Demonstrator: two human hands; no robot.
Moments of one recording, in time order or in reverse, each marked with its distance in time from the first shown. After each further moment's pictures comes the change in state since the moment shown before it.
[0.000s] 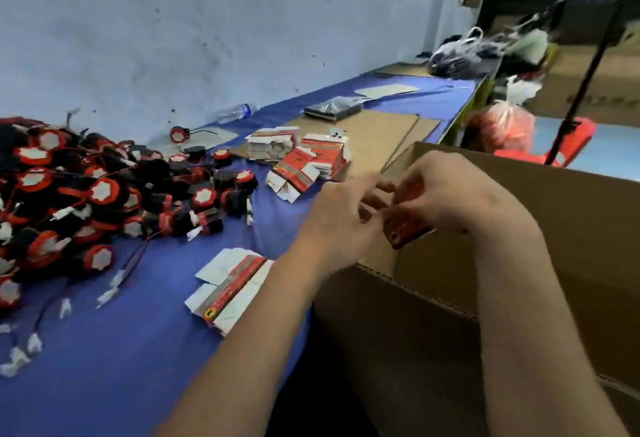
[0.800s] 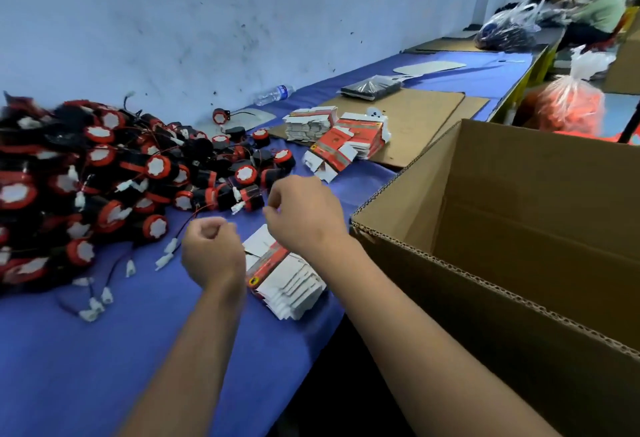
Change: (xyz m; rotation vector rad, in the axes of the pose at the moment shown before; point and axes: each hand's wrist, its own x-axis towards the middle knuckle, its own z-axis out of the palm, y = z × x) left_hand -0.118 -0.107 -0.093 -0.075 1.106 -0.816; right_hand 0.018 -0.146 0.154 0.190 0.081 -0.334
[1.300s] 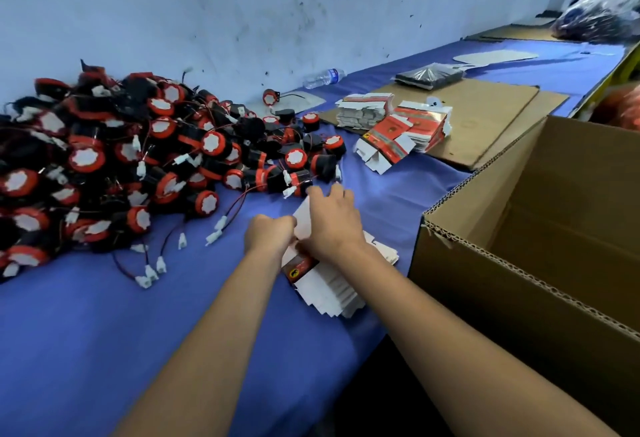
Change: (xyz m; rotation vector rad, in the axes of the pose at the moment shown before) left_hand 0.053 -0.025 0.004 0.271 -0.347 -0.254; right_hand 0.028 0.008 0.096 -0.139 -0.204 0.035
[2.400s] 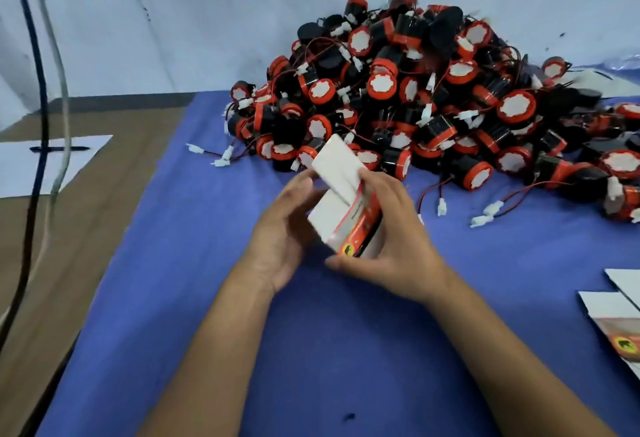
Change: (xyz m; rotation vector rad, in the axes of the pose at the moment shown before) left_hand -0.029 -0.117 -0.317 -0.692 0.070 0.252; right_hand -0.031 -0.230 0.126 0.683 -0.239 -0.791
